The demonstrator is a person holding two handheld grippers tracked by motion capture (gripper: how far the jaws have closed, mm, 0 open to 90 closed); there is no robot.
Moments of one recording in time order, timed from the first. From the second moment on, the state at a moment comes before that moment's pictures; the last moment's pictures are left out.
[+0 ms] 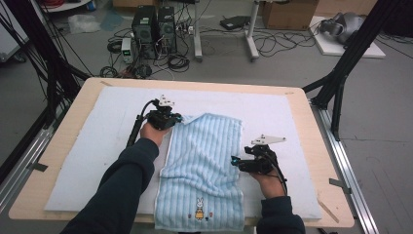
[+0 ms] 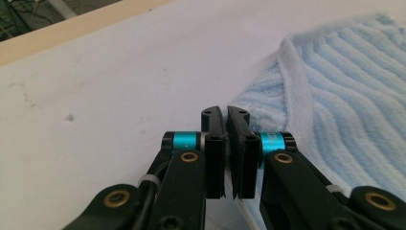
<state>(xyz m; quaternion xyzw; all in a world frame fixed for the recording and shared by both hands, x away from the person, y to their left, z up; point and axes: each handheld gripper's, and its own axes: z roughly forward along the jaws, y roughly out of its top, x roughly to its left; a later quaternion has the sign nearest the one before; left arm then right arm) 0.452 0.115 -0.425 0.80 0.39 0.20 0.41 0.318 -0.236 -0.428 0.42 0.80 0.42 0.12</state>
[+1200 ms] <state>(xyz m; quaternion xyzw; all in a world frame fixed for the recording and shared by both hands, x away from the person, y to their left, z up) 0.485 0.145 -0.438 0.75 0.45 0.24 0.42 0.324 -0.230 -0.435 0.43 0.80 0.41 0.12</state>
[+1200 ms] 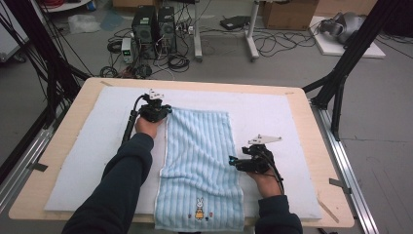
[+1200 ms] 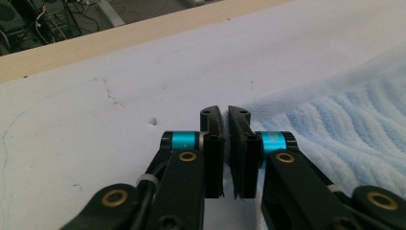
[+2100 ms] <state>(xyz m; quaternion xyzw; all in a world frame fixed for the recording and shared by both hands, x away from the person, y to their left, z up) 0.450 0.156 -0.441 0.76 0.47 0.16 0.42 0.468 -0.186 -0.441 0.49 0.78 0.33 0.18</state>
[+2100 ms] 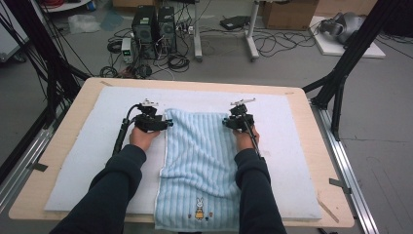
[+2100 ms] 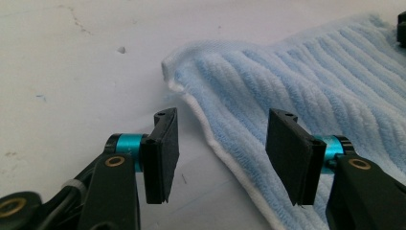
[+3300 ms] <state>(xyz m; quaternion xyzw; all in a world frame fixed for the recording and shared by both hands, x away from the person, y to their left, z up) 0.472 0.156 -0.447 0.76 0.48 0.23 0.38 0.443 -0.214 -0.437 0.49 0.77 0.36 0.18</state>
